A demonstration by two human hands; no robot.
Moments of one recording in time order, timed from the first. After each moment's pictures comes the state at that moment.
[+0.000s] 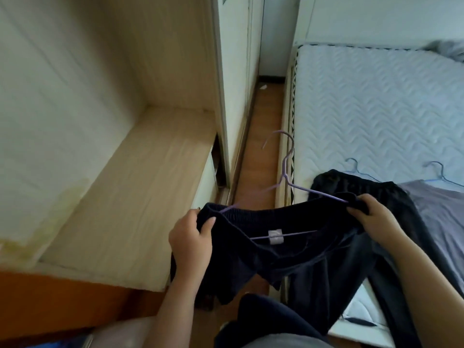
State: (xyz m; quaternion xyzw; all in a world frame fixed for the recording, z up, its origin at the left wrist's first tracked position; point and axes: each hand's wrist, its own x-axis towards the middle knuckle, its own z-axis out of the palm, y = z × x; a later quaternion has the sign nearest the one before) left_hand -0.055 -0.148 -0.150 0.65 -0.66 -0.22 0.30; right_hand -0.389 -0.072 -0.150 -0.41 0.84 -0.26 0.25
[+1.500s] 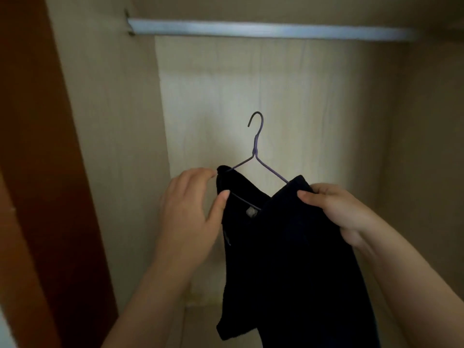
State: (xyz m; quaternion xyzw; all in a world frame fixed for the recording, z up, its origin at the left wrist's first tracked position) left_hand 0.002 -0.257 0.159 0.72 -0.40 0.39 0.42; right_hand -0.108 -0.463 0.174 -0.73 0.17 -0.25 0.62
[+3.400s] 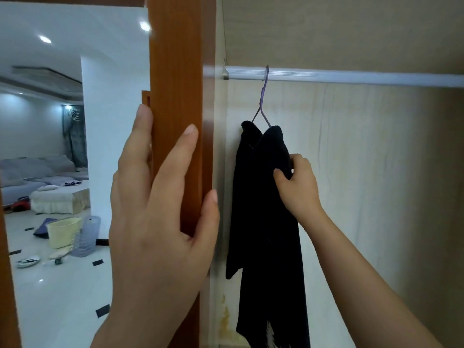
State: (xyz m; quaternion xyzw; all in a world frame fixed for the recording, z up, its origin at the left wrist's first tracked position) left_hand 0.025 -0.106 0.209 0.64 -0.33 0.56 0.42; right_hand 0.058 -0.325 0.239 -0.80 0.10 -0.48 0.35
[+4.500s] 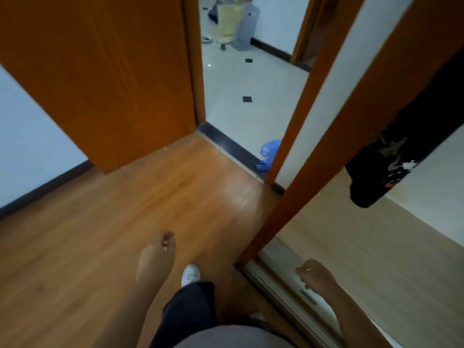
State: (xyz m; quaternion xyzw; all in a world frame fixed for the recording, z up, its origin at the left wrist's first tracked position) left_hand -0.145 0.086 -0.228 0.85 0.33 -0.04 0.41; right_hand -0.082 -0.248 -0.238 -0.88 0.15 0.36 0.27
